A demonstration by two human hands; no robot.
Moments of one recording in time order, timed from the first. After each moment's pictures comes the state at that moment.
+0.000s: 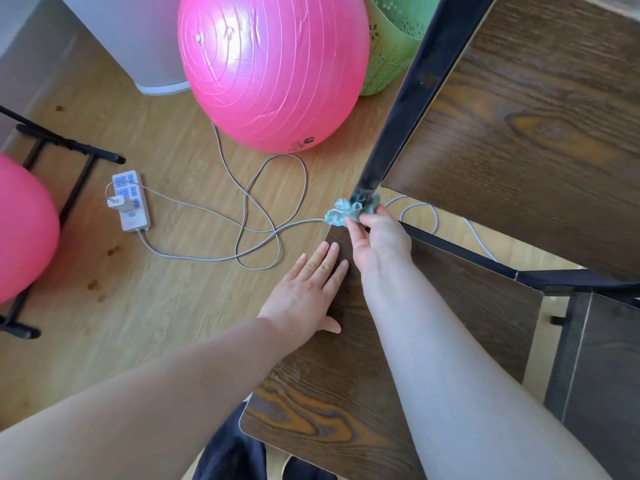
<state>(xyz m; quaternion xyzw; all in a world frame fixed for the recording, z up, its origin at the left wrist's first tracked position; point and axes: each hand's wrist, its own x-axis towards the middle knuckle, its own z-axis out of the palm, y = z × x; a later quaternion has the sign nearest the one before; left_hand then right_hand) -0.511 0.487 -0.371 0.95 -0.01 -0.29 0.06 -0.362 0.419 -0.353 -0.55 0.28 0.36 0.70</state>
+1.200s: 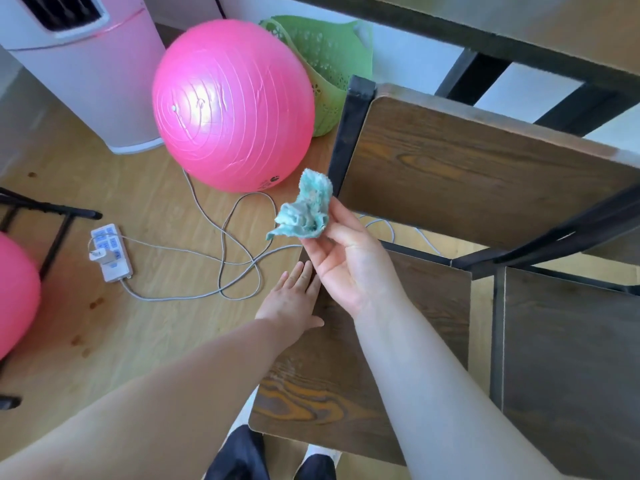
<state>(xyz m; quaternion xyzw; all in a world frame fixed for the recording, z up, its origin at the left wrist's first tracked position) -0.508 0.485 -0.332 0.95 0.01 -0.31 0.11 -0.429 0.410 -0.186 -0.33 0.18 0.38 0.84</state>
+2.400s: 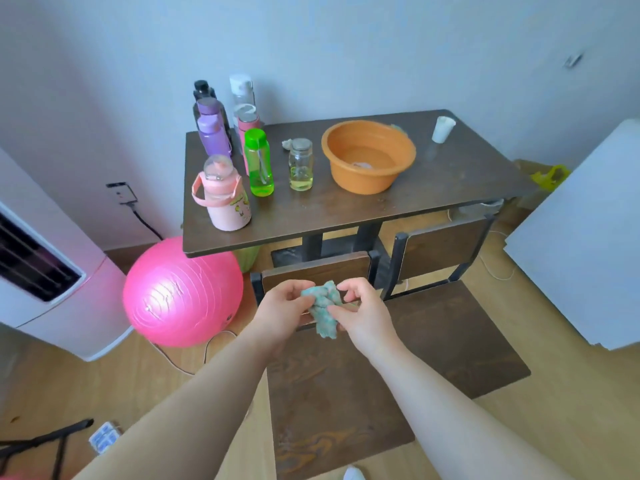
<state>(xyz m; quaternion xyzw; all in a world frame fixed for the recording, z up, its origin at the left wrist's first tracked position) -0.480 0.445 0.080 0.69 0.15 -0.18 0.68 -0.505 0.281 0.096 -0.87 0.08 0.06 0.48</state>
